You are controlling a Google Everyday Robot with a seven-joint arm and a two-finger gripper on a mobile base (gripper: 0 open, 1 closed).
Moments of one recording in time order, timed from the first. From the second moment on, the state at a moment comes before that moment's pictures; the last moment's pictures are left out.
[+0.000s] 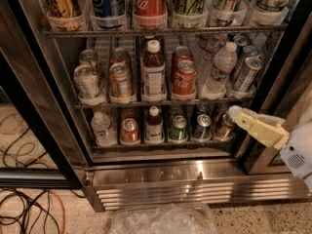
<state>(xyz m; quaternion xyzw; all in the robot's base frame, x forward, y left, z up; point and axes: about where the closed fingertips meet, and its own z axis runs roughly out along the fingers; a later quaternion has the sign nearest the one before) 0.442 -0.243 0.945 -0.08 0.66 0.09 0.74</state>
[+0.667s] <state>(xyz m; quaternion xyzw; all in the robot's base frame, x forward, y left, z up) 0.455 -0.247 0.977 -0.10 0.62 0.01 0.78</state>
